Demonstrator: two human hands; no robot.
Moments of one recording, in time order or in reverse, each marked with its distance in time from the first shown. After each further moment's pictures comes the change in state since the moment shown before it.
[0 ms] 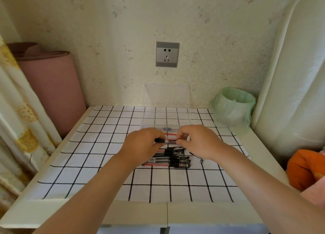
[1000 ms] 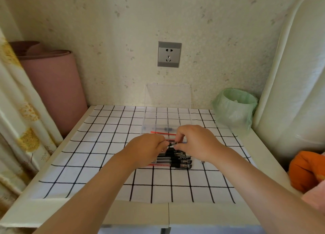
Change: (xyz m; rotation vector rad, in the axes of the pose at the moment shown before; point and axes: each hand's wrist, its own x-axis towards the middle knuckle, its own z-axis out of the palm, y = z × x) left_hand -0.001 0.006 -0.007 -0.104 -0.255 -0.020; right_hand 0.001 -0.014 0.003 -0.104 0.004 -0.049
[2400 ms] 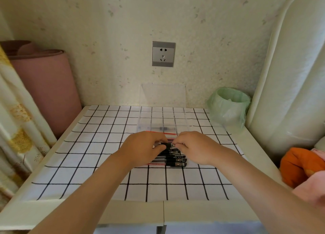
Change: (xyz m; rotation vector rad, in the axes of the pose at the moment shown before) left_hand -0.001 0.003 0.004 0.064 0.117 0.034; right_hand -0.012 0.014 0.003 -0.016 -0.197 -0.038
